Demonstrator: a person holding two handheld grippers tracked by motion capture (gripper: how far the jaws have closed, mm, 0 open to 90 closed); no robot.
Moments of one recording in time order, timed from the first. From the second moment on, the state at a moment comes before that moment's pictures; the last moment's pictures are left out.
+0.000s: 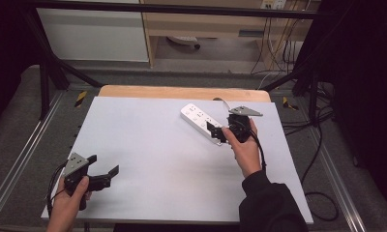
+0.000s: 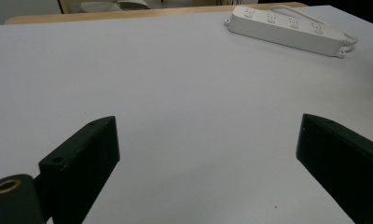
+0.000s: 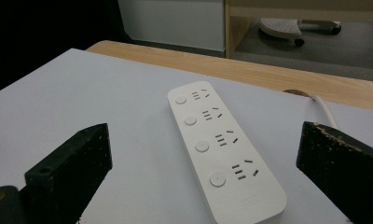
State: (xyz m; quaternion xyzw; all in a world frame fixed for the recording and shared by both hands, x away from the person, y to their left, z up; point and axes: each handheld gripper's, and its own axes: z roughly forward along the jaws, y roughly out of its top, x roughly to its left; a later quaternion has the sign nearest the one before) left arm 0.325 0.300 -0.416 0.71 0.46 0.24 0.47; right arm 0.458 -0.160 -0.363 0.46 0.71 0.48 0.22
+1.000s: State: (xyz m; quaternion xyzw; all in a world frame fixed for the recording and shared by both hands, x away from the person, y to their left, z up) left arm 0.324 0.301 -0.416 0.71 0.46 0.25 0.47; right arm 0.385 -0.237 -0.374 0.46 0.68 0.50 0.27
